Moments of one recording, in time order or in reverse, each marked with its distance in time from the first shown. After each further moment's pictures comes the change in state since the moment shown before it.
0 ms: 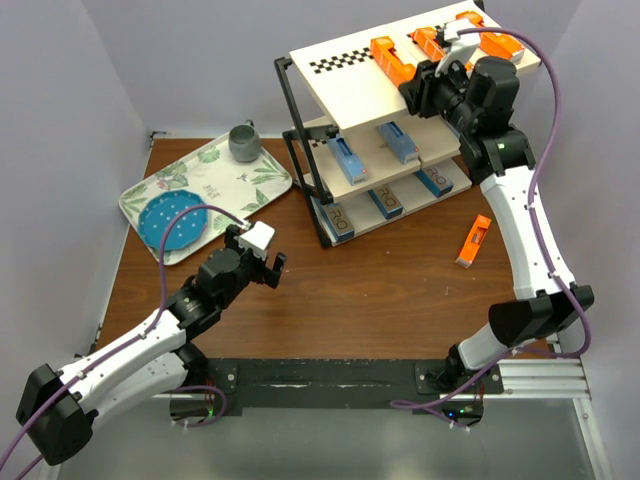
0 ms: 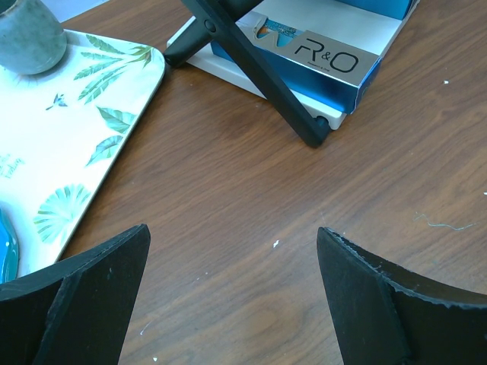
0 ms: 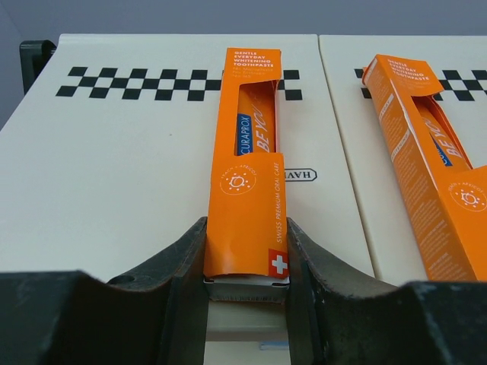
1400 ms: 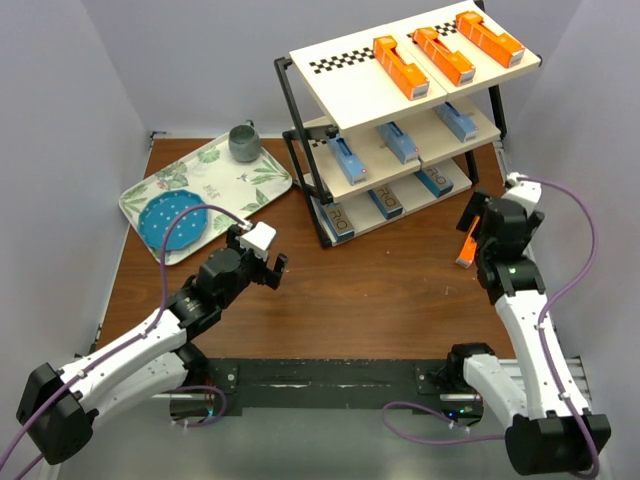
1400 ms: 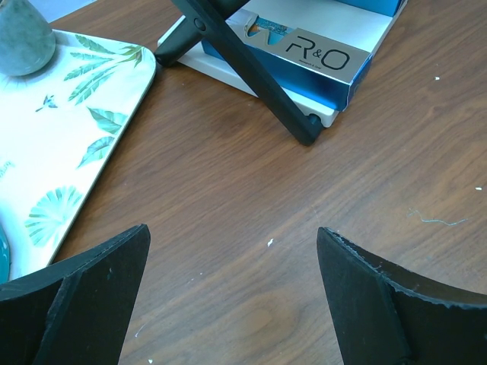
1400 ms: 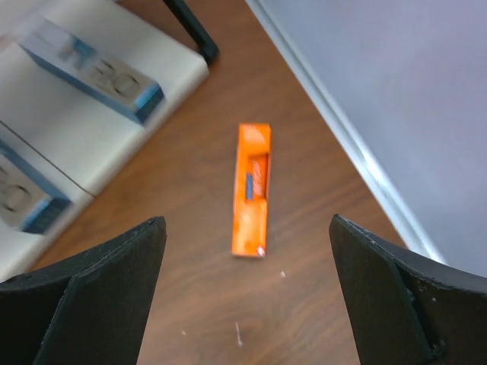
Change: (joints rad) left arm 0.000 0.006 0.000 0.000 0.022 0.000; right arm -0.174 -0.710 -1.056 -0.023 0.691 0.245
